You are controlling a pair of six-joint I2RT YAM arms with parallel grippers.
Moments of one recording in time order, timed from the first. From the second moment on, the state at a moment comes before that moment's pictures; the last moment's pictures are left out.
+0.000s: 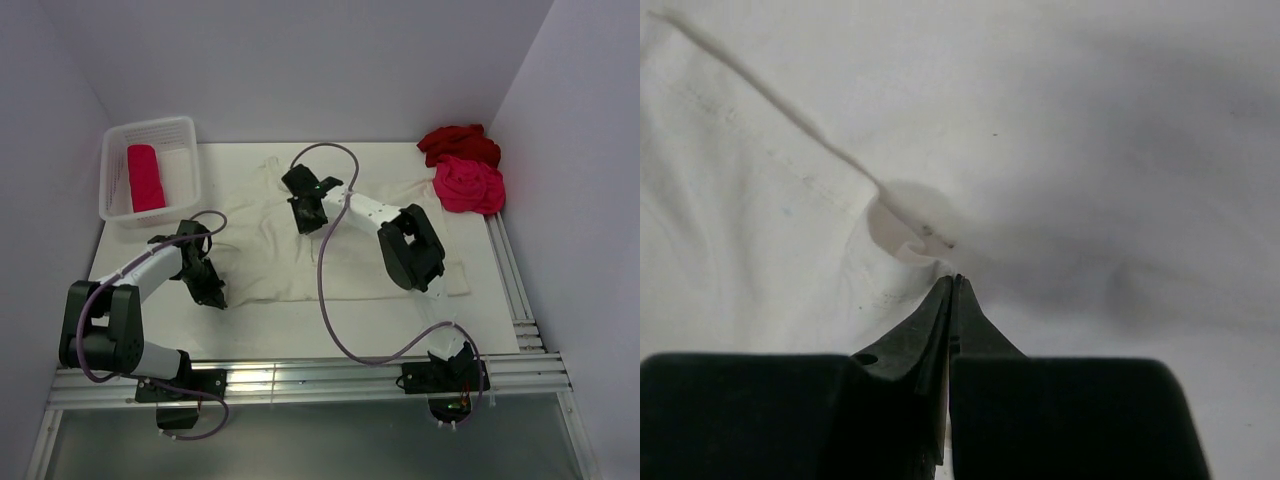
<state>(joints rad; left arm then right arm) -0.13 1.42 0.75 -0.78 0.17 -0.65 0.70 2.22 1.81 -0.68 0.14 0.35</state>
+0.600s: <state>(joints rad) -0.13 1.46 0.76 -0.78 0.18 -0.65 0.60 2.21 1.74 -0.66 0.02 0.40</state>
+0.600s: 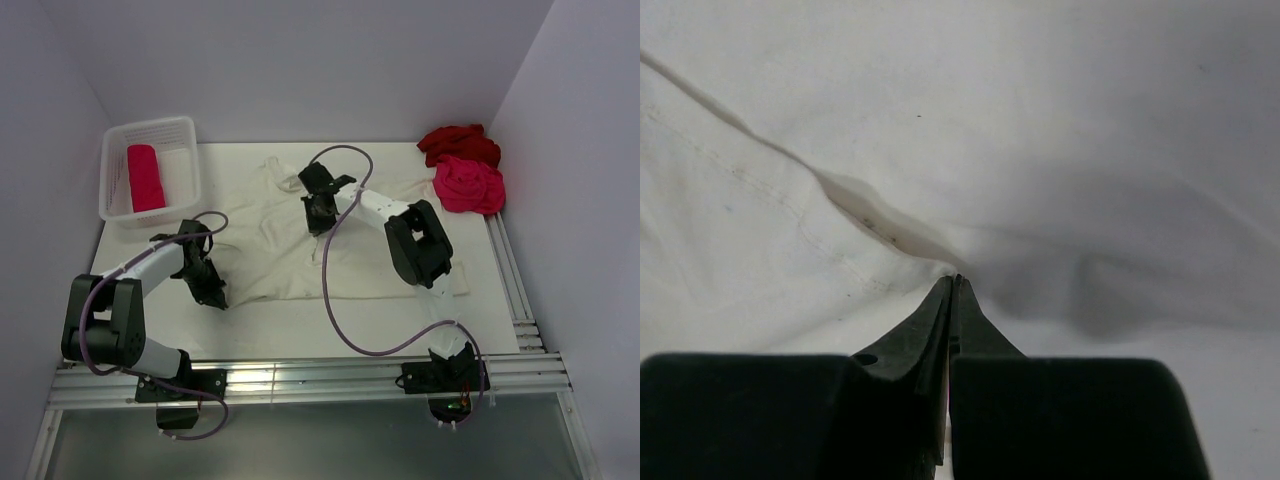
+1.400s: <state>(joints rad) -0.06 1.48 0.84 -0.84 0.17 -0.56 0.20 1.45 0.99 -0.60 -0.03 0.69</state>
